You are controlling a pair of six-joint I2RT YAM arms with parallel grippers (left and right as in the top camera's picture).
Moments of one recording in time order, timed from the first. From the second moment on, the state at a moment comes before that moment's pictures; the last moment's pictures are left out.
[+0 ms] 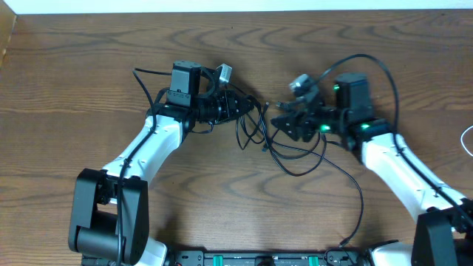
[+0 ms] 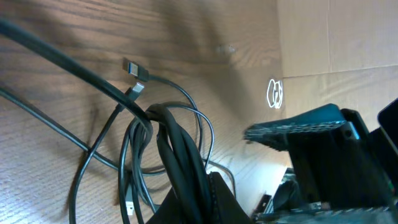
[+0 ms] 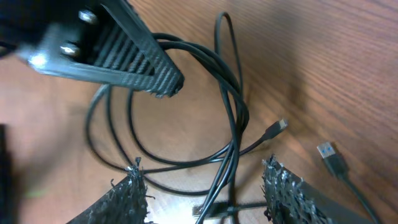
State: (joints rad) left arm -0.24 1.69 1.02 -0.15 0.87 -0.56; right arm 0.29 1.53 0.89 -0.11 -0.69 -0.14
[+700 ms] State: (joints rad) left arm -0.24 1.78 1.03 -0.33 0.27 -0.54; right arm 0.48 1.74 0.89 0.12 -0.46 -0.11
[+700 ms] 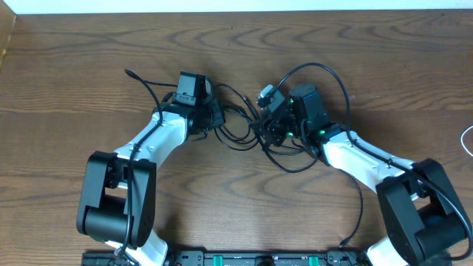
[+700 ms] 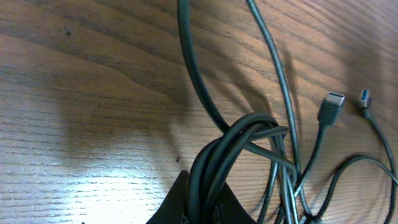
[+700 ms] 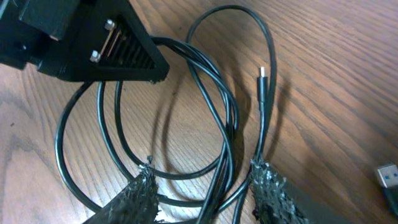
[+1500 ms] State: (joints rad) left arm -0.24 1.78 1.03 -0.33 0.26 -0.54; right arm 0.60 2.03 0.89 0.56 -0.28 -0.25
